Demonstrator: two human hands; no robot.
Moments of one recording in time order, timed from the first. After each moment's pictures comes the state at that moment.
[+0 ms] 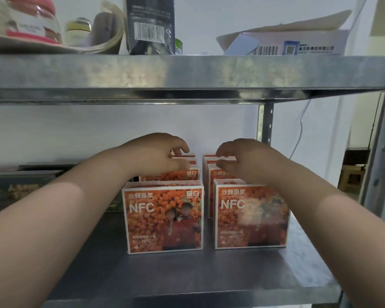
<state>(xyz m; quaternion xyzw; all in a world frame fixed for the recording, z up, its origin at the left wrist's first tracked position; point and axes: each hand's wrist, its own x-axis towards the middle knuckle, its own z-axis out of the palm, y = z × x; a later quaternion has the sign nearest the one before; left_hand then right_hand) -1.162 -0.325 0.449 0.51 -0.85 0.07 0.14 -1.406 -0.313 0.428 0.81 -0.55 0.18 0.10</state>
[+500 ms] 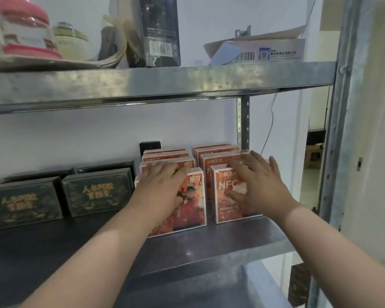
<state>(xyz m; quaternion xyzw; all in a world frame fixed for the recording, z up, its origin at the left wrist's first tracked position) -1.150 -0.284 0.353 0.46 -0.83 0.26 0.18 -1.420 -0.261 0.328 0.71 -0.63 0.25 0.19</state>
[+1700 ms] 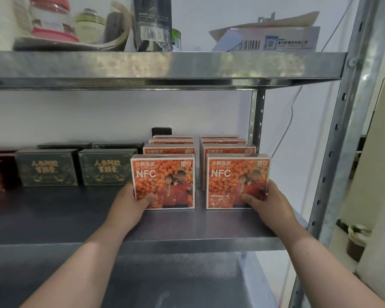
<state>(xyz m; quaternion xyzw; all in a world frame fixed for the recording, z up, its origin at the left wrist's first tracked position) -1.121 -0.272 0.267 0.63 -0.60 -0.15 0.47 -1.468 -0.263 0.268 0.59 -0.62 0.48 -0.18</state>
